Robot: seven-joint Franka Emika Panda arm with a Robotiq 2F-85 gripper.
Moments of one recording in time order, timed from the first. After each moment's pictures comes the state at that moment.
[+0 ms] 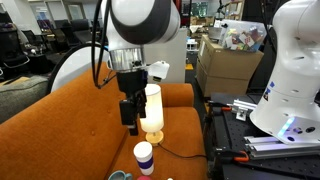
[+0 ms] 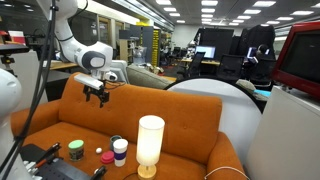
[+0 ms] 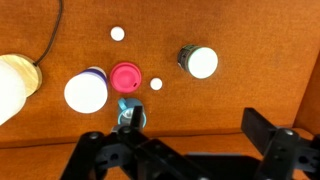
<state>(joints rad) 0.17 0.17 0.13 -2.44 0.38 2.54 -0.19</state>
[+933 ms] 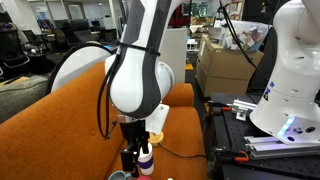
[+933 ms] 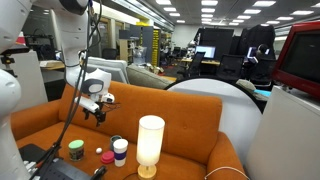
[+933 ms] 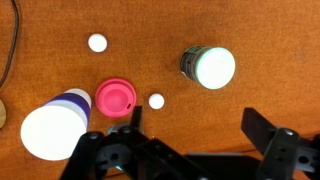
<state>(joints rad) 0.16 0.57 0.21 -2.32 0.44 2.78 -0.15</state>
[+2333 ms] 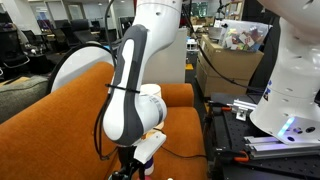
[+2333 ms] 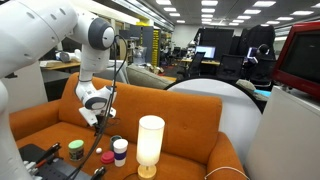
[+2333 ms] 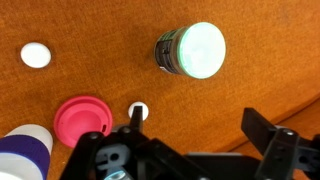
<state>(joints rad) -0.05 0.92 0.41 -2.11 0.47 2.90 -0.10</state>
